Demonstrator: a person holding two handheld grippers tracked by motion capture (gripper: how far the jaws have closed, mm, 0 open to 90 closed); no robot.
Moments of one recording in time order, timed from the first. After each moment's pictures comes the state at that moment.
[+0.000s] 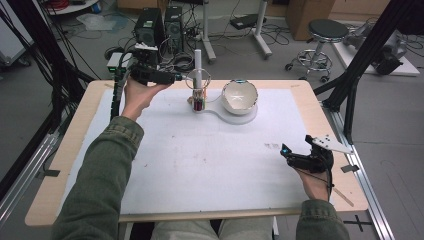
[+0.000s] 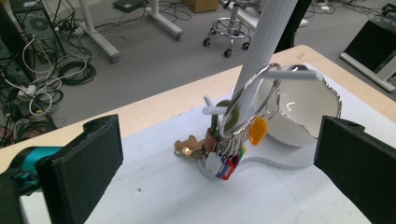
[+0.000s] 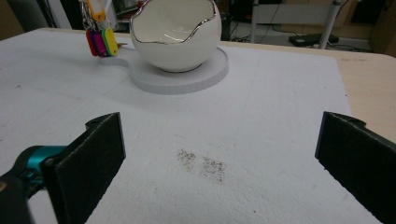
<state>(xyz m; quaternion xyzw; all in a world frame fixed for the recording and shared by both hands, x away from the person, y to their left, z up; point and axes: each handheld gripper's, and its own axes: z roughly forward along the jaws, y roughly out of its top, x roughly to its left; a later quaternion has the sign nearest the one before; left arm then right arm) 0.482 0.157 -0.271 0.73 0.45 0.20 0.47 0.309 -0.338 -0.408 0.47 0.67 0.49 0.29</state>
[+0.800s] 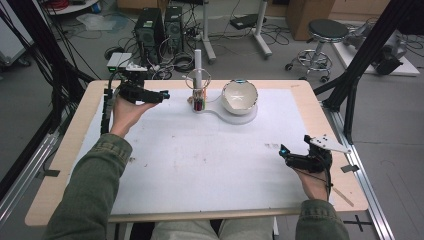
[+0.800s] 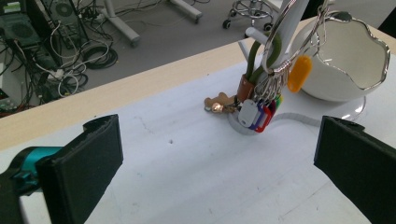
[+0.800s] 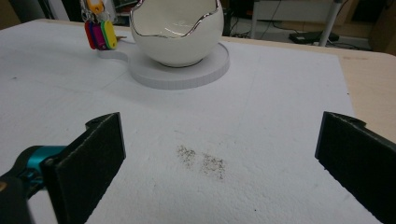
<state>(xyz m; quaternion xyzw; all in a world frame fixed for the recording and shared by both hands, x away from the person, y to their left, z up) 0.455 0.190 -0.312 0.74 0.46 0.22 0.43 0.311 -0.335 -0.409 0.47 0.68 0.48 0.29</state>
